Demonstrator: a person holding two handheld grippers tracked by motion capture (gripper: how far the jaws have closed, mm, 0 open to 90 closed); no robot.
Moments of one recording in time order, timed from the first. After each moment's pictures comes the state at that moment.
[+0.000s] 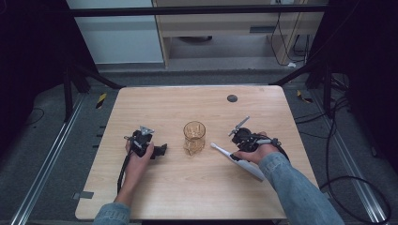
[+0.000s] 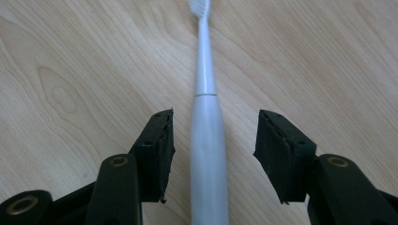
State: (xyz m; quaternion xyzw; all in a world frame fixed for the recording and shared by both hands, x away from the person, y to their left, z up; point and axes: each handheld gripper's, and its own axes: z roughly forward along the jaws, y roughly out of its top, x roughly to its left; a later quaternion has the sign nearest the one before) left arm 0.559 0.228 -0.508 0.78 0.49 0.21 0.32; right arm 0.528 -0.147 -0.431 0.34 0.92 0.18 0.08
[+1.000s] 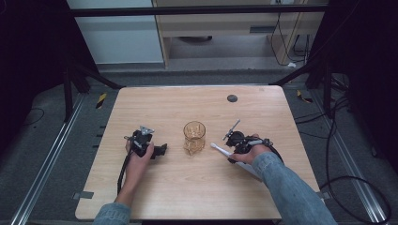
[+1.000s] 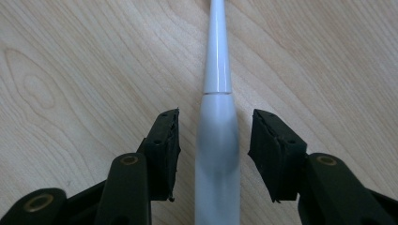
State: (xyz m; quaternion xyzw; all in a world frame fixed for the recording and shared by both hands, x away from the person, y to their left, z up) left arm 0.559 0.228 -0.508 0.78 0.49 0.21 0.32; right arm 0.538 -0.132 -0.455 0.33 0.93 0.14 0.06
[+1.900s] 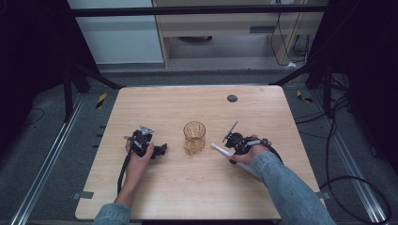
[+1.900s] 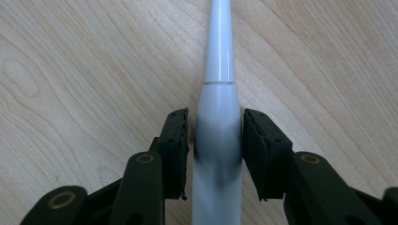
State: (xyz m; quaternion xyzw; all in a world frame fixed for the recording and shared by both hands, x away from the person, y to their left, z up) left arm 0.559 0.228 -0.508 0.78 0.49 0.21 0.32; right arm 0.541 -0.131 -0.464 0.33 0.94 0.11 0.05
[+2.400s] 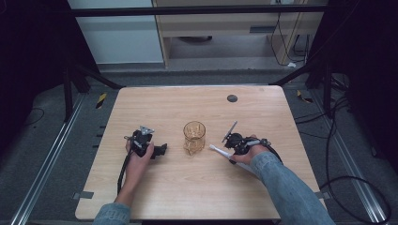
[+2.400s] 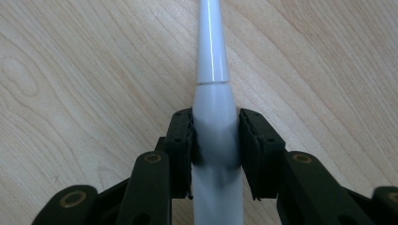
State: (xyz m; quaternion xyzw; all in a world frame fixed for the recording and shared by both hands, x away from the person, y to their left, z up) left arm 0.559 0.228 -0.508 0.78 0.49 0.21 0.32; right arm 0.542 -0.130 -0.466 0.32 0.94 0.11 0.04
